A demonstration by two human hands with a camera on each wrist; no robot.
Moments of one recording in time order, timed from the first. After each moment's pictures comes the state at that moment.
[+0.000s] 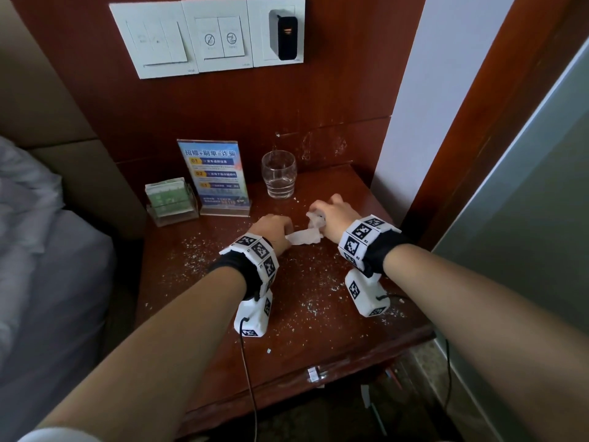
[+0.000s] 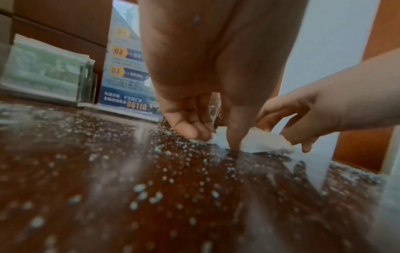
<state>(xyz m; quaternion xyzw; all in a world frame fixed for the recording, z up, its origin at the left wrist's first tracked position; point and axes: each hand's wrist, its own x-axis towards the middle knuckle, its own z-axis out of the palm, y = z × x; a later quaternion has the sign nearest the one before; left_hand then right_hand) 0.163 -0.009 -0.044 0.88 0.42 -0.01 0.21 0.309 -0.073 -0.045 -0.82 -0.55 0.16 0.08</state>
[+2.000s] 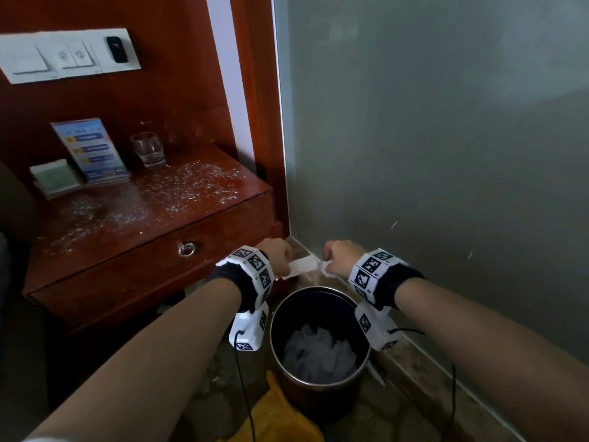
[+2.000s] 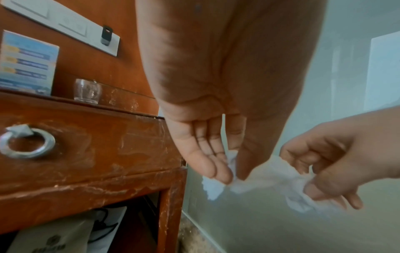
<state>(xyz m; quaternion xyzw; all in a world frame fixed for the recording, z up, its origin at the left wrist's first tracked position) 0.170 -0.394 -0.081 0.95 0.23 -0.13 0.18 0.283 -0.524 -0.114 -0.89 -0.39 0.18 0.12</state>
